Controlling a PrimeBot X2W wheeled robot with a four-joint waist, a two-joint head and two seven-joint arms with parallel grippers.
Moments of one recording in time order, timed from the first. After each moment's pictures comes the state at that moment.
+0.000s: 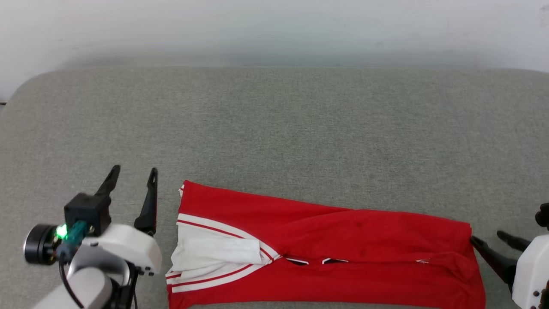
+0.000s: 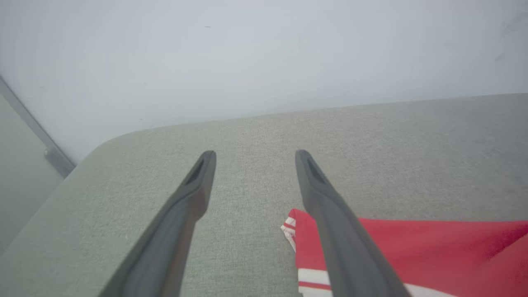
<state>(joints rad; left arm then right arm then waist) -0.35 0.76 -0.75 0.00 -0.83 0.49 -0.26 -0.04 -0.60 0.11 0.04 0.72 0.13 0.51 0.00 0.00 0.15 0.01</state>
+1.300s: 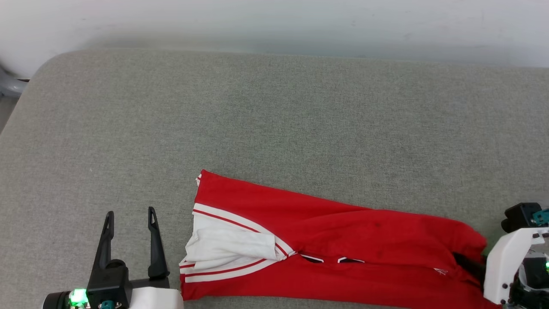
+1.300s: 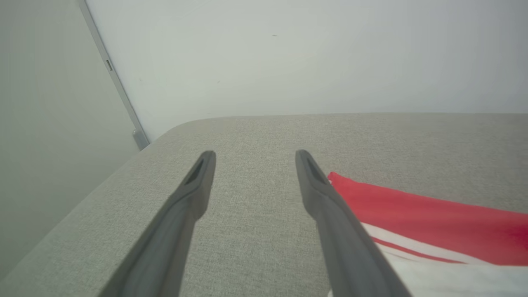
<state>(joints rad) 0.10 0.14 -0.09 -0.09 -0.07 0.27 -0.26 -0.19 -0.57 0.34 0.36 0.87 0.12 0.56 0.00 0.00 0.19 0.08</state>
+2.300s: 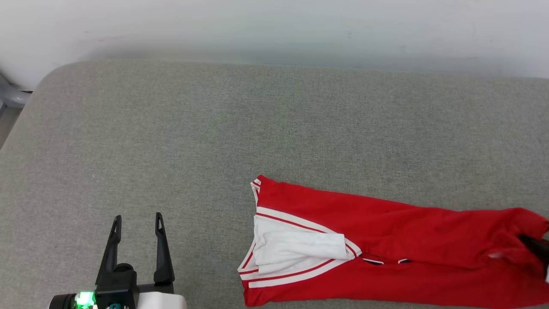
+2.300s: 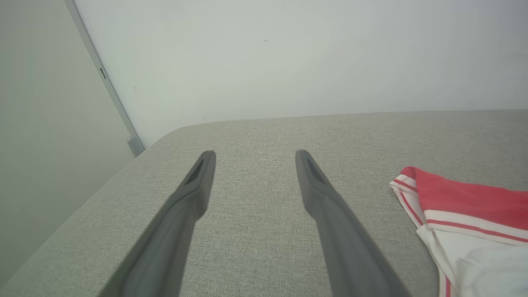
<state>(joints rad) 0.12 0.10 -0.07 -0.08 0.00 0.21 -0.26 -0.22 -0.74 0.24 0.43 0.93 0.13 0.48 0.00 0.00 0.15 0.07</state>
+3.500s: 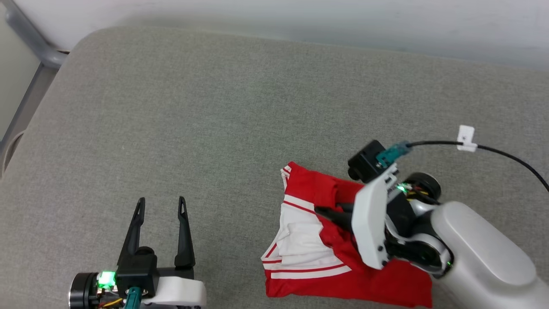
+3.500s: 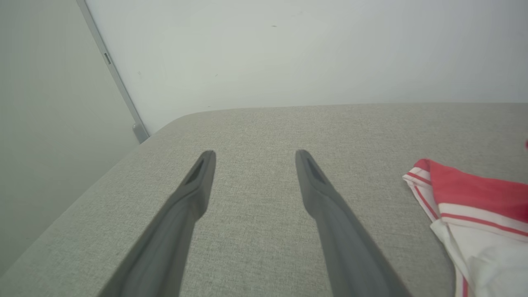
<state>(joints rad) 0.05 0.08 -0.12 -0.05 0.00 0.20 -0.26 -0.54 -0.38 0.68 0.09 0.84 0.13 0.69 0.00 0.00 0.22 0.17</state>
